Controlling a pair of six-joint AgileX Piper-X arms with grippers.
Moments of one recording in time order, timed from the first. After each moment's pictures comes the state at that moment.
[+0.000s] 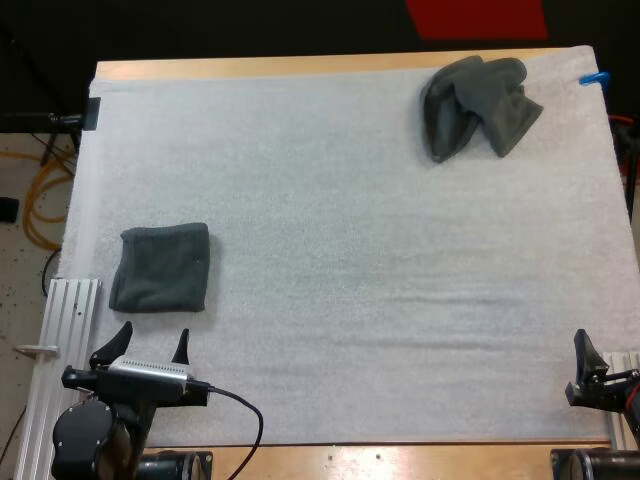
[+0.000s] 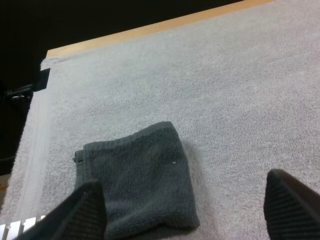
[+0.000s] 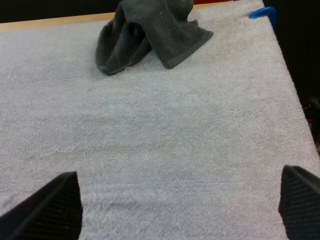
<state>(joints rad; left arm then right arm) 0.05 -0.01 -0.46 0.93 0.10 -1.59 -0.03 -0.01 -0.53 1.04 -0.08 -1.83</state>
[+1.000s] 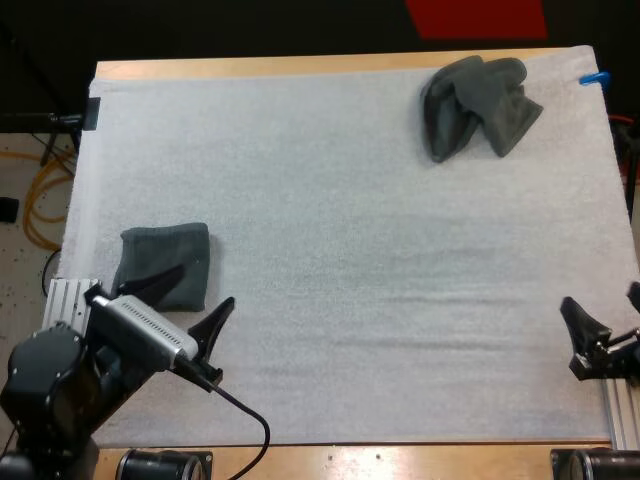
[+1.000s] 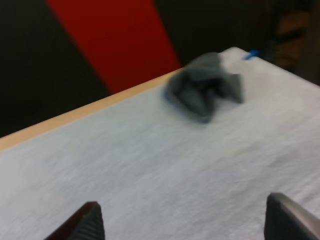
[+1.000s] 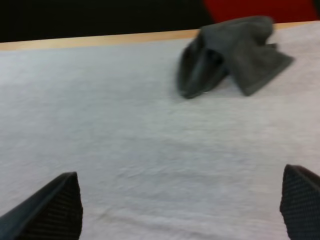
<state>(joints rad) -0.09 0.44 -0.89 0.93 0.48 -1.59 -0.03 0.33 -0.80 1.01 -0.34 -1.83</state>
